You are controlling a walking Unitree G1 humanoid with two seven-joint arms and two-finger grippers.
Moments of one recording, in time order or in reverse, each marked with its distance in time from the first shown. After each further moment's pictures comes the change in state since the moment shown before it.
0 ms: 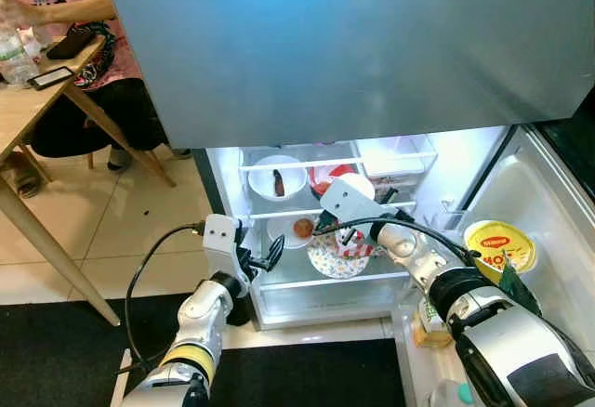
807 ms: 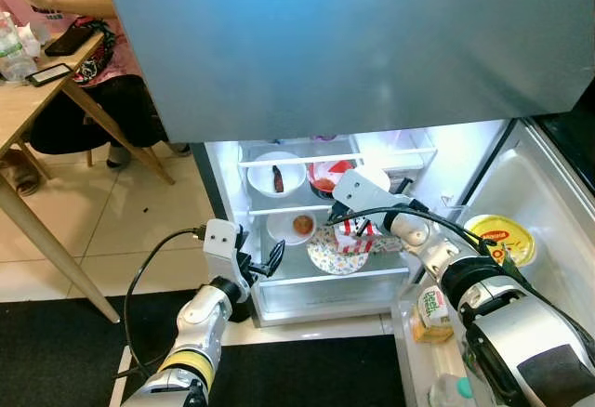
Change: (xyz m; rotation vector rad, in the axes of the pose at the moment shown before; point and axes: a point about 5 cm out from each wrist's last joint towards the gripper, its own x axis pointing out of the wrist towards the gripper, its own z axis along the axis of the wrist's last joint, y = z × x) left arm -0.003 -0.003 -0.004 0.015 0.004 -0.018; right arm -0.002 -0.026 -0.004 -0.049 0.042 -0.029
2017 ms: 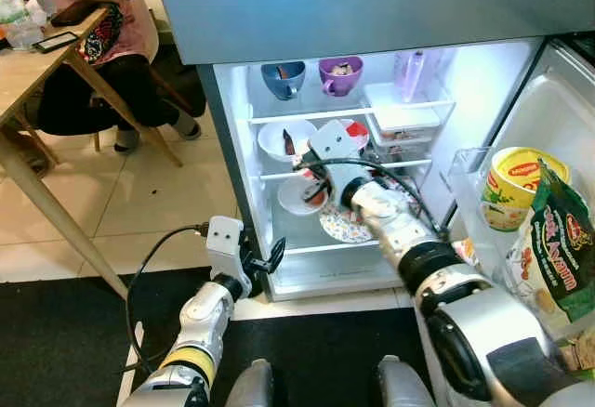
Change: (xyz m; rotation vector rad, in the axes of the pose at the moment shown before) left arm 0.006 -0.001 0.006 0.028 0.002 0.022; right arm 0.009 0.019 0.089 0.590 -0.268 0.125
